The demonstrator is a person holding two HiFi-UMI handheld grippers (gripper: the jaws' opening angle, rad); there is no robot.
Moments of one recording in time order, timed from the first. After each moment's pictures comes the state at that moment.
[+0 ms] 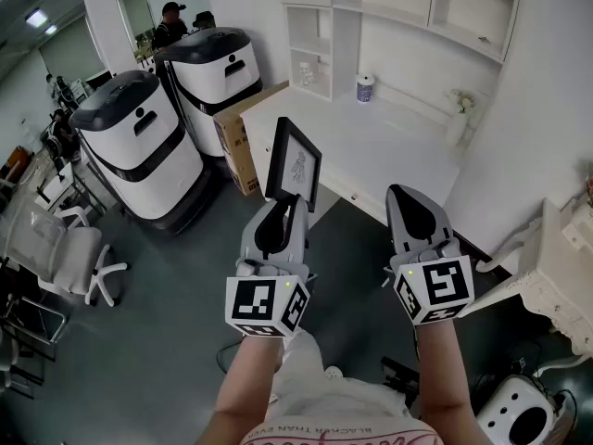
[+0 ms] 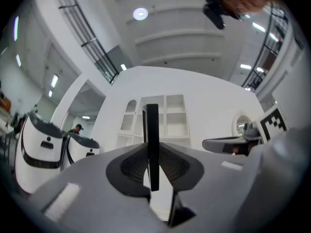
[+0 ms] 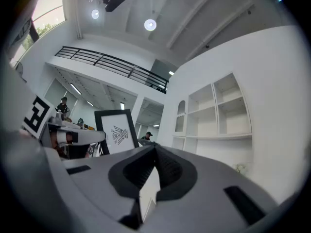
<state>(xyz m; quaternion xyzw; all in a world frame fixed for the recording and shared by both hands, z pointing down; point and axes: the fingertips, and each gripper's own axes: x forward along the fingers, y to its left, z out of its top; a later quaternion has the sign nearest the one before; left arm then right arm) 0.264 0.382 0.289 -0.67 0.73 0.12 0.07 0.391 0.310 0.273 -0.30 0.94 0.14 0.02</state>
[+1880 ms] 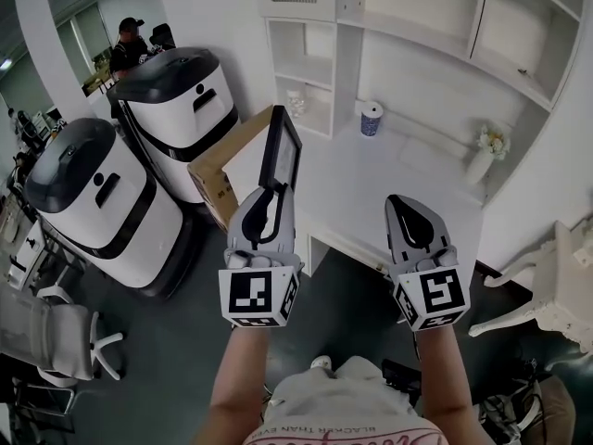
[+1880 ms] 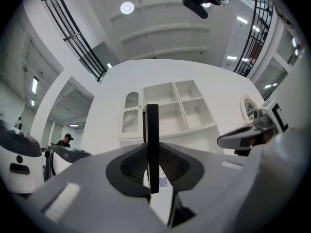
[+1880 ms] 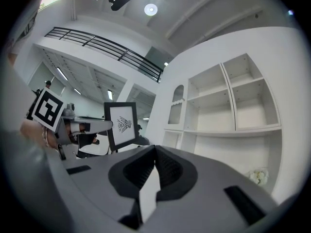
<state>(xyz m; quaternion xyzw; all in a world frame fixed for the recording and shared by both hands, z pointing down) 0.024 0.119 0.264 -0.70 0.70 0.07 0.13 0.183 0.079 0.275 -0.37 0.92 0.14 -0.01</state>
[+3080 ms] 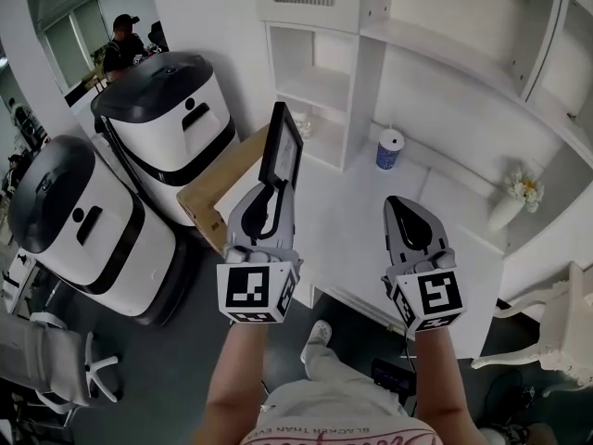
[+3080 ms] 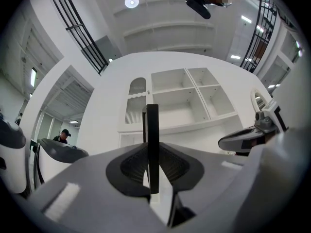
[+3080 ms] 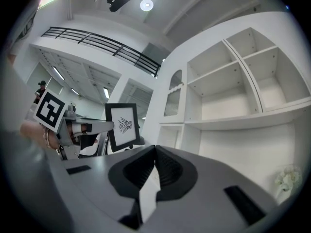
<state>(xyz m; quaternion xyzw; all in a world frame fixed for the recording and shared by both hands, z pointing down) -0.063 -0.074 0.285 -0.70 0.70 0.08 0.12 0.097 -0.111 0.298 -0.37 0.92 0.13 -0.01</state>
